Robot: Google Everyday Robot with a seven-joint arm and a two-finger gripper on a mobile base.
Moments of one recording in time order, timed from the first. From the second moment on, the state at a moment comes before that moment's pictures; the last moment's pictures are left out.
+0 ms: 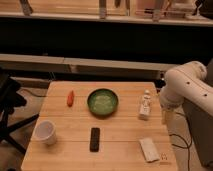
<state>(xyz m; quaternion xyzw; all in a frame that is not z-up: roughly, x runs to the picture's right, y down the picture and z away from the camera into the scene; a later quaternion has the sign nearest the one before) 0.287 0.107 0.683 -0.28 0.02 0.02 0.96</state>
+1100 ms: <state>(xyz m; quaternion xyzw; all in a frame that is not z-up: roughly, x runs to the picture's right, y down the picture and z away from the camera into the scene) 0.203 0.088 0.710 -0.25 0.00 -0.11 0.96</state>
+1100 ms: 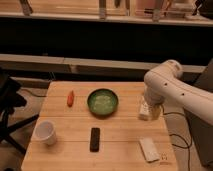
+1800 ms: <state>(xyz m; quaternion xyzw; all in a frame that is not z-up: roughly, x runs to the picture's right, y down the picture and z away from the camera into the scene) 0.168 0.084 0.731 -0.24 -0.01 -0.17 0.95</state>
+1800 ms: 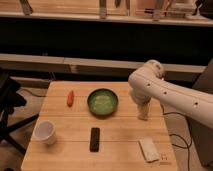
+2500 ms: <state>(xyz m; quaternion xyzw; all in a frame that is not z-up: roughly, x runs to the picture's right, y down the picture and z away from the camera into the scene) 0.132 0.080 0.761 -0.24 -0.04 -0.23 0.94</state>
